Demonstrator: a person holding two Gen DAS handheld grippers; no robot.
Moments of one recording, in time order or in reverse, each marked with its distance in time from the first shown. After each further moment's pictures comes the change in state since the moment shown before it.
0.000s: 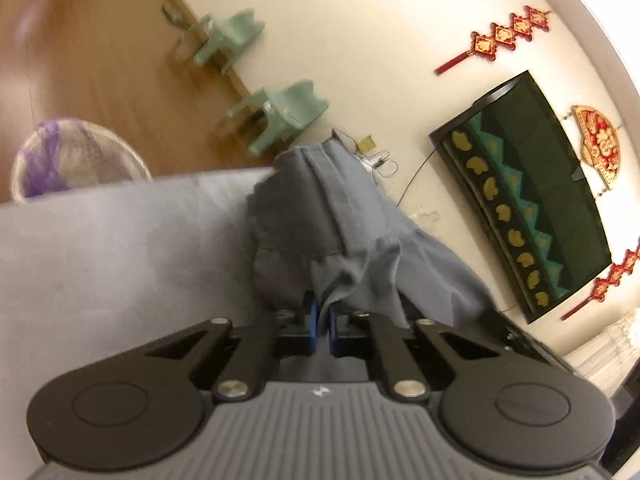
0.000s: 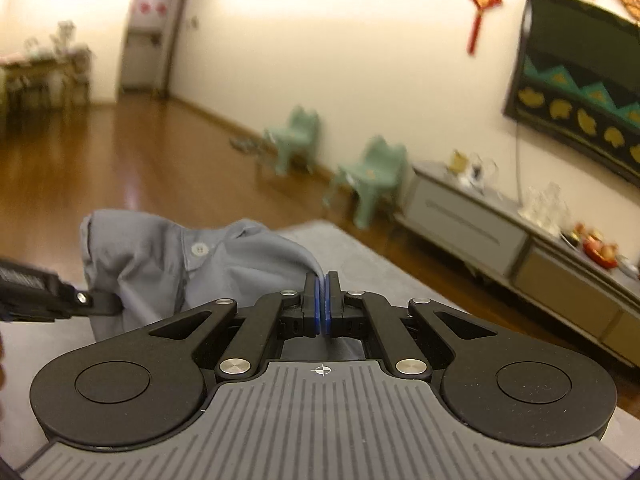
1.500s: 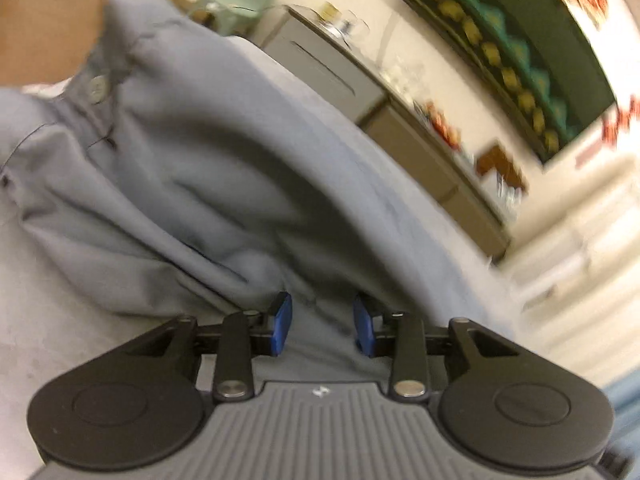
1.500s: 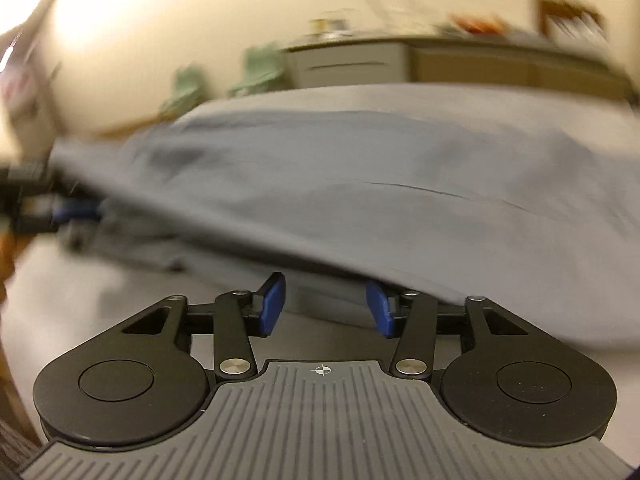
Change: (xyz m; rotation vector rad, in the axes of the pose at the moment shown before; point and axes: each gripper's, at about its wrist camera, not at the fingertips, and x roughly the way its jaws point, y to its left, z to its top) left arm 0.048 -0.078 -0.026 0.210 0.312 -0.042; right arm -0.170 -0.112 -0.229 0.689 0.247 -0.162
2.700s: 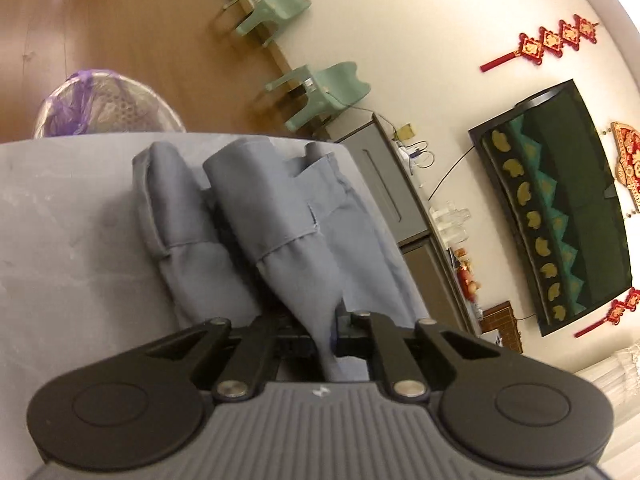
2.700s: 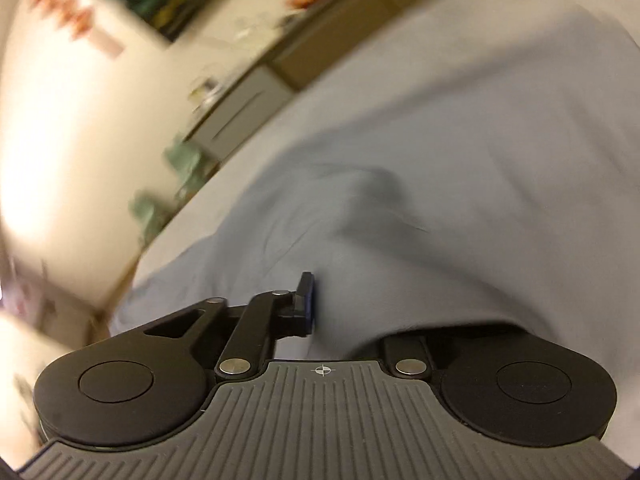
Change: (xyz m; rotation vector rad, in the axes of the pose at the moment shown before) left arm -0.041 0.081 0.007 -0.327 -0.273 0.025; right arm -0.011 -0.252 0.051 0.642 -0.001 0.064
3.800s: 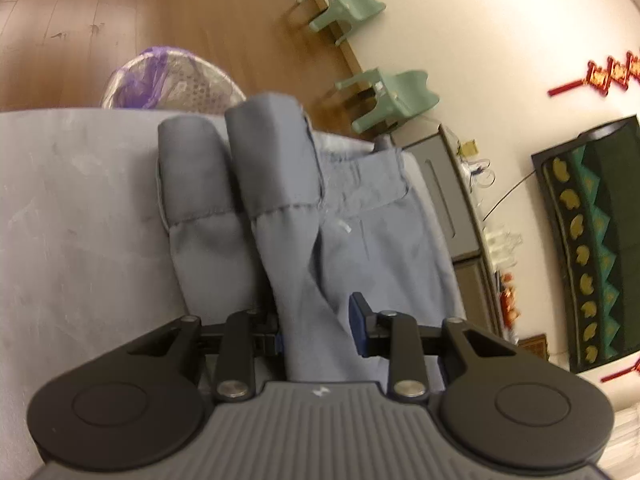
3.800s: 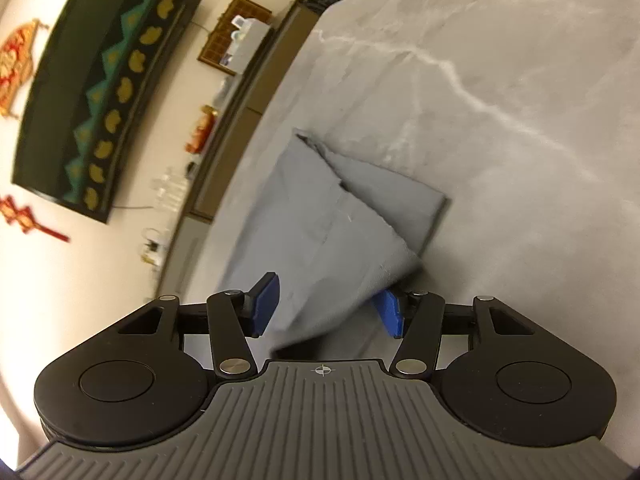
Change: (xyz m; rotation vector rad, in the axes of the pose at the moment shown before) left arm 0.015 0.028 0.007 -0.137 0.029 0.156; right arm -0.116 -0.144 0.045 0.343 -0.292 -0.025
